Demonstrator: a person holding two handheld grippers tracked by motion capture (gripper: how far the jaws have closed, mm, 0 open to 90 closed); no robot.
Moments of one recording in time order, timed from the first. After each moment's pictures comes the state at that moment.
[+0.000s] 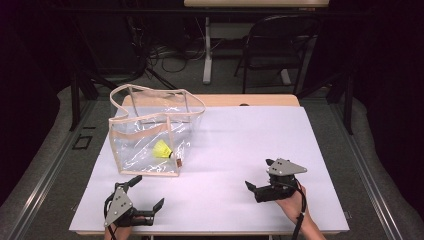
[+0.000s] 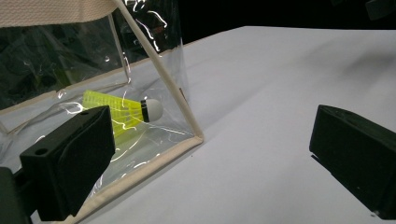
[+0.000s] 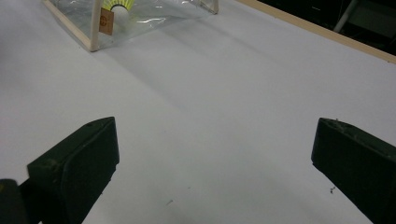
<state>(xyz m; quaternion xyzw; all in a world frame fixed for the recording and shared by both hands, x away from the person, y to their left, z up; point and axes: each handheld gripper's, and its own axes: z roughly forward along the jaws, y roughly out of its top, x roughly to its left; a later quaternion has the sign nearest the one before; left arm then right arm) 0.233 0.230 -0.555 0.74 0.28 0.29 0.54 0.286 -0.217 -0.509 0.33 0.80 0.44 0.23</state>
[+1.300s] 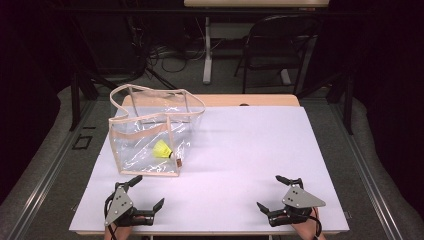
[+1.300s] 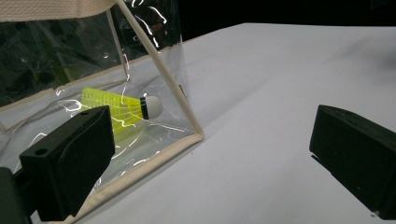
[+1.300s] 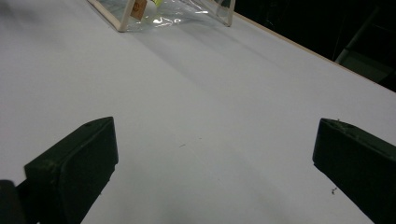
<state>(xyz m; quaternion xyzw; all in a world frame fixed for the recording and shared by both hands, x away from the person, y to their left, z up) 0.235 0.230 -0.556 0.74 0.28 0.29 0.54 0.236 -0.251 -0.544 0.26 0.79 0.48 0.28</state>
